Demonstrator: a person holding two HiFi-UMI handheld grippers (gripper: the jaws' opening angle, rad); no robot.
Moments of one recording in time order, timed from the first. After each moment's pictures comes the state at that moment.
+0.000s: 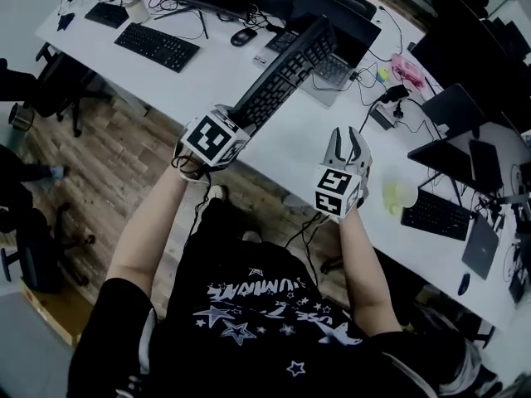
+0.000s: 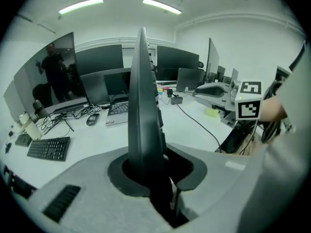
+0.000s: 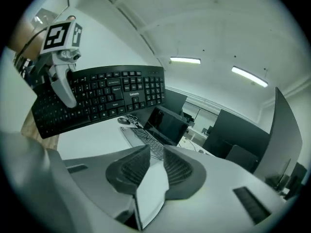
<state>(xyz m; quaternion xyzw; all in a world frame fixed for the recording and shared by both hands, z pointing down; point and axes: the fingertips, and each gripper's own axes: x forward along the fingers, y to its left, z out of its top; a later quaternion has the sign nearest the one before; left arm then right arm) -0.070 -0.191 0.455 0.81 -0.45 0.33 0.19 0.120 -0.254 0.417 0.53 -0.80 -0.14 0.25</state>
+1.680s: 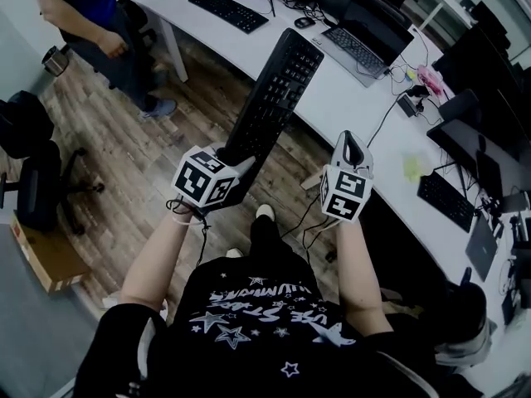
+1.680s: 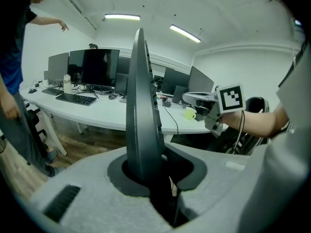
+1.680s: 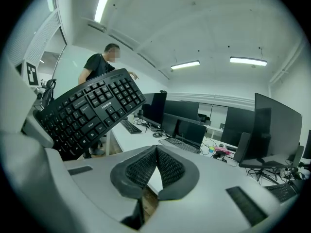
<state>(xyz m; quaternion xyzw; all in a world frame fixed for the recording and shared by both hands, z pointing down) -0.067 0.138 0.460 0.78 -0.54 0.18 0.27 0.077 -0.014 0.393 0.45 -0.87 -0.05 0.17</state>
